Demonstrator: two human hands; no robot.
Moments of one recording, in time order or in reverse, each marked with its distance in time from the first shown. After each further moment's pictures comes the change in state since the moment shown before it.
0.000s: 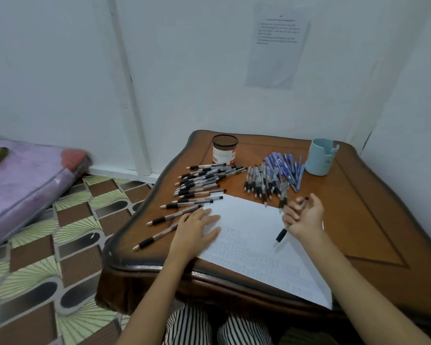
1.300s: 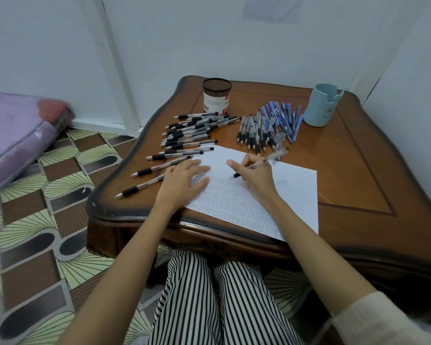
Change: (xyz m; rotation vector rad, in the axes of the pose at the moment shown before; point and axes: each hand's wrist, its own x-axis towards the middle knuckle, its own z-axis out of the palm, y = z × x) left_hand 0.004 -0.008 0.008 -0.021 0.062 0.022; right_hand -0.003 0.071 0.002 -1.056 -0.303 -0.475
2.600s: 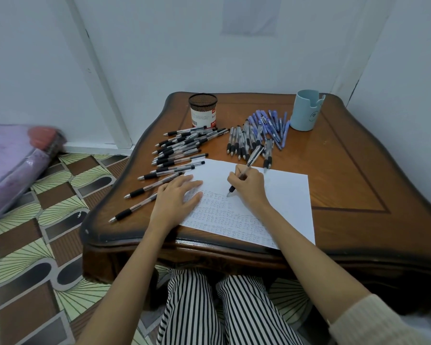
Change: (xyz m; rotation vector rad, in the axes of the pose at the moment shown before) left_hand -0.003 0.006 -0.004 -0.005 -0.033 -0.028; right_hand 0.006 0.009 0.006 -0.161 0.164 -0.095
